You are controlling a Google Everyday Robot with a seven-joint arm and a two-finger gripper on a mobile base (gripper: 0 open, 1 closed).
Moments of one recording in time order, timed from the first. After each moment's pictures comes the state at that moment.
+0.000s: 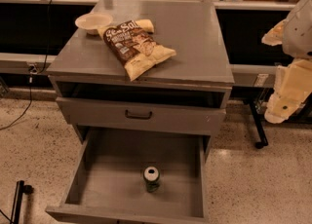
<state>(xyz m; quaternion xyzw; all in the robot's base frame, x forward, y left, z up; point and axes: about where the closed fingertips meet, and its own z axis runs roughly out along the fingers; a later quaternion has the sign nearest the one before) 0.438 -0.216 0.977 -0.60 0.78 -0.04 0.16</state>
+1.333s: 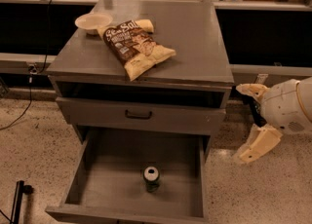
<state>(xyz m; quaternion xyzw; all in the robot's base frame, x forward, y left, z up) 0.437 -0.190 0.849 -0.60 0.73 0.11 0.32</state>
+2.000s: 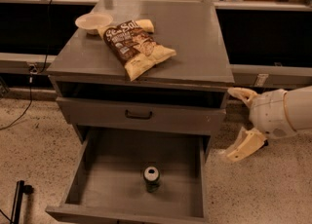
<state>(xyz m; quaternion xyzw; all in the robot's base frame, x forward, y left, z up) 0.458 -0.180 0.825 -0.58 0.71 0.12 0.38</state>
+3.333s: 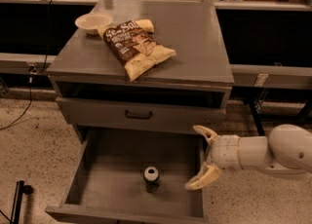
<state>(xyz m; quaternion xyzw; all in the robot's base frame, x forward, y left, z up) 0.455 -0.109 0.676 -0.56 0.67 0.24 0.43</state>
